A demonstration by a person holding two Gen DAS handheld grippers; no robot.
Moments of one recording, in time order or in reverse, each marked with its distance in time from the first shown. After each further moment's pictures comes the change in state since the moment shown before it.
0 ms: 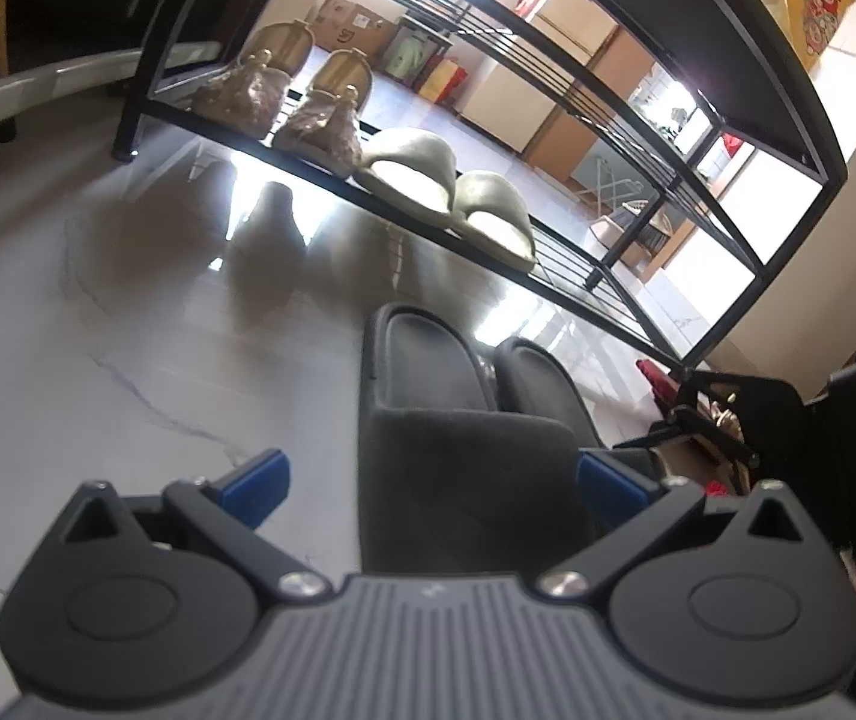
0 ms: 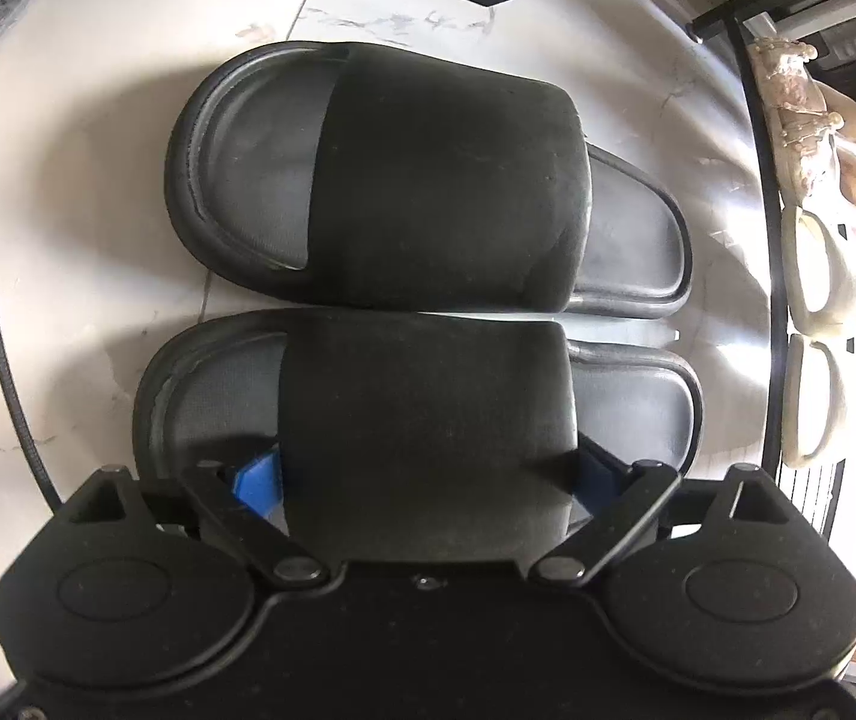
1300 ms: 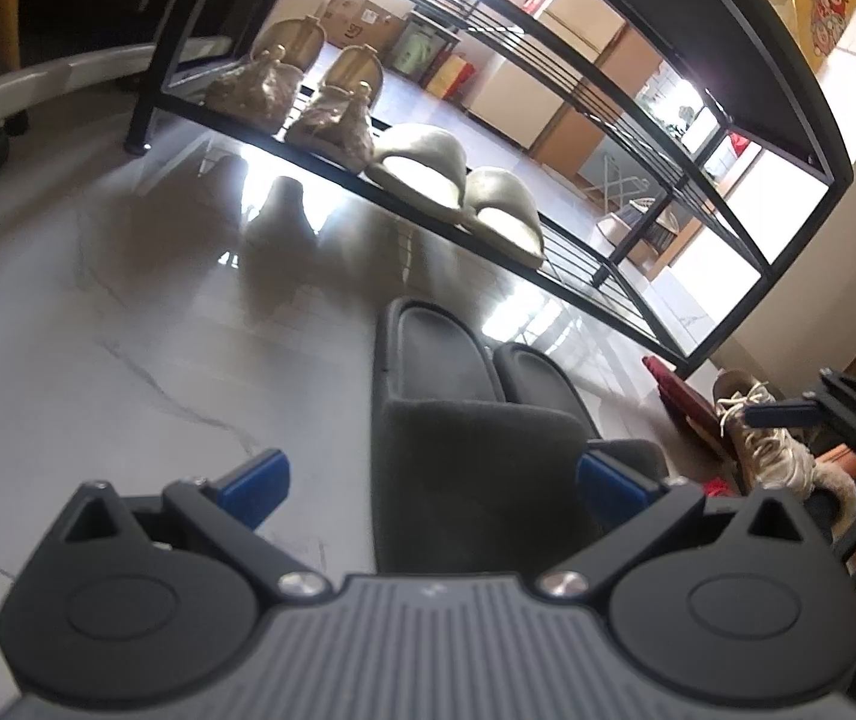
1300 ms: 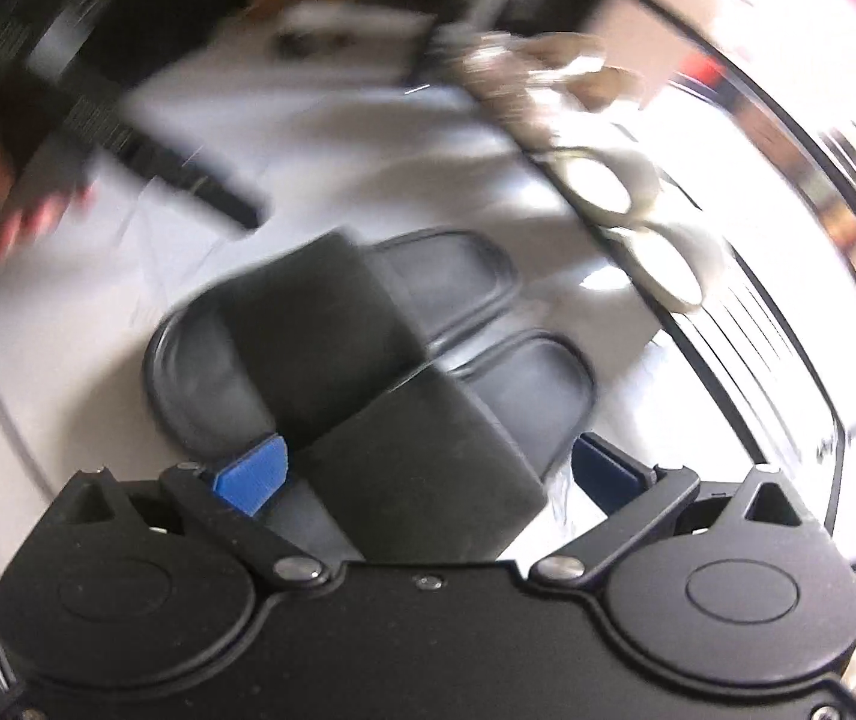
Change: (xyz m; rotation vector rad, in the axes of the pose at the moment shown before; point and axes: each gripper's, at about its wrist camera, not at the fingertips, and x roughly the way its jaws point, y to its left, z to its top) left arm -0.007 0.005 -0.002 -0.020 -0.001 0.021; right arm -0.069 -0.022 -0.026 0.838 -0.290 -0.167
